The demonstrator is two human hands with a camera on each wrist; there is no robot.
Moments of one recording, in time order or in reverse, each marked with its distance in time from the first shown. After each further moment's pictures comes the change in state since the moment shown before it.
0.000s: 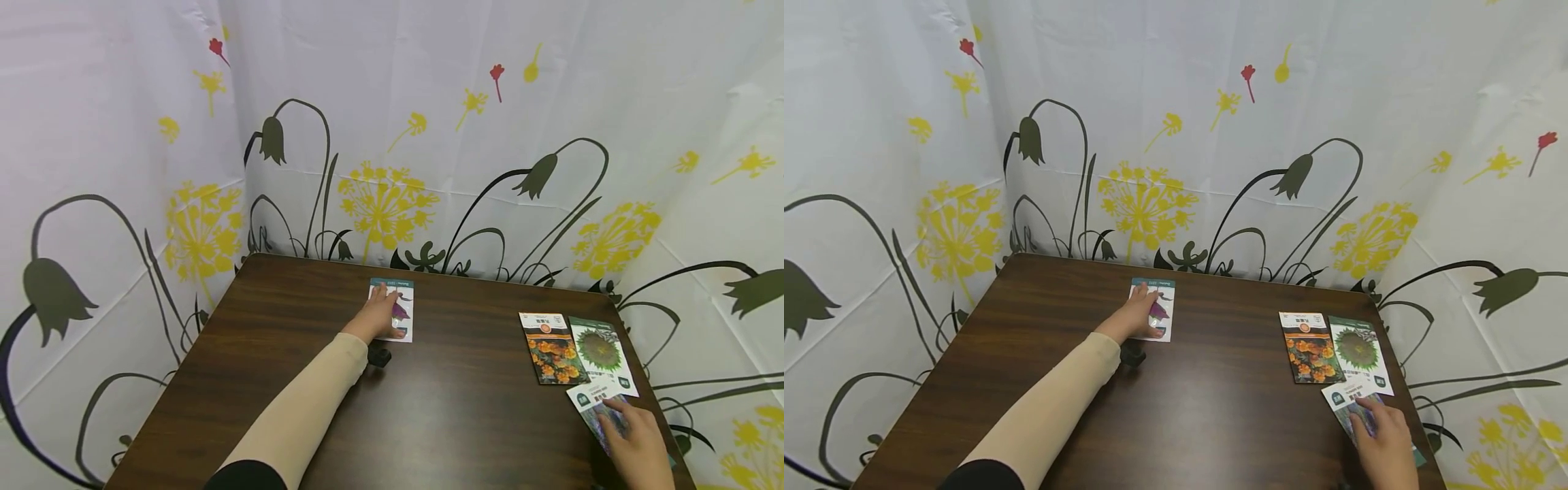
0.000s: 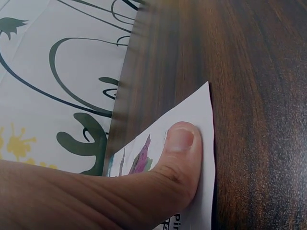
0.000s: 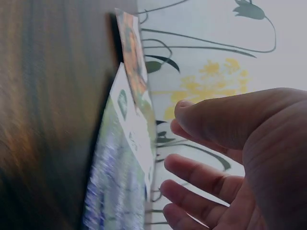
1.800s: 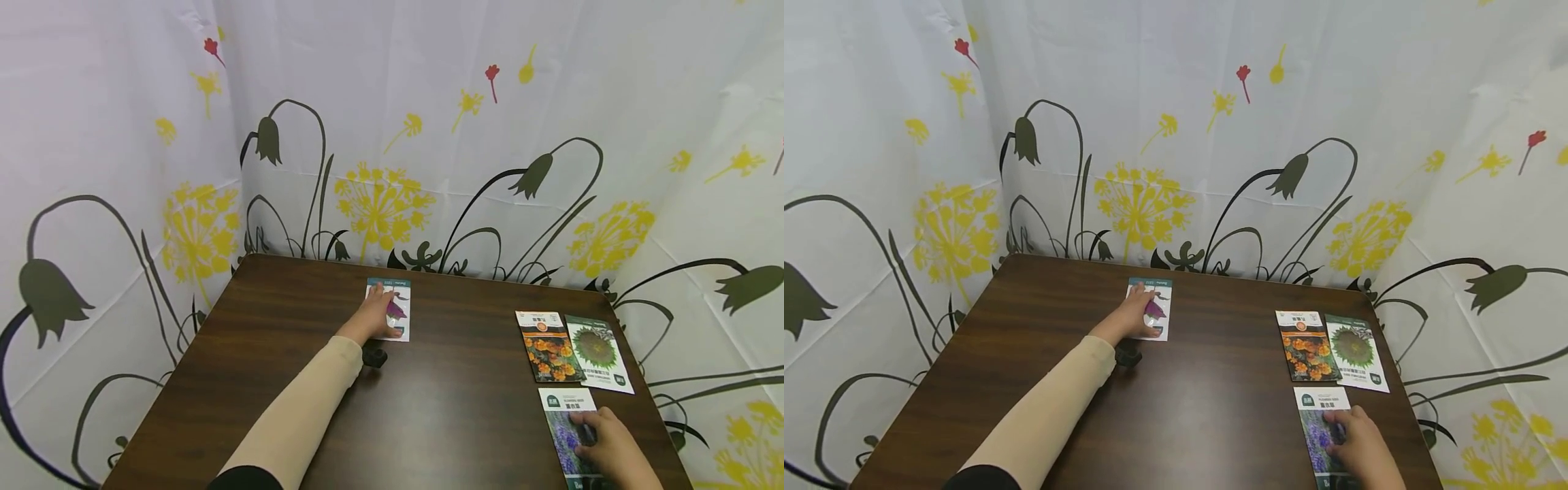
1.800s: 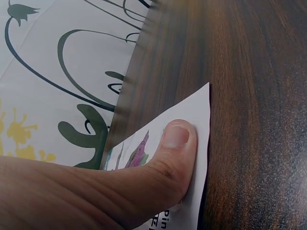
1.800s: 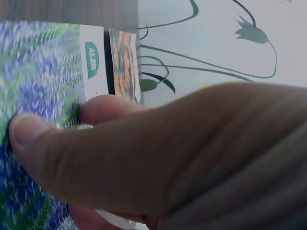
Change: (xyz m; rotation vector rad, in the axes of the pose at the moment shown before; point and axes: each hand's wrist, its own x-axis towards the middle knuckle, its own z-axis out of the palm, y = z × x) left_hand 0.000 -0.004 0.003 -0.062 0.027 0.018; right_hand 0.007 -0.007 0.003 -0.109 -0.433 -0.112
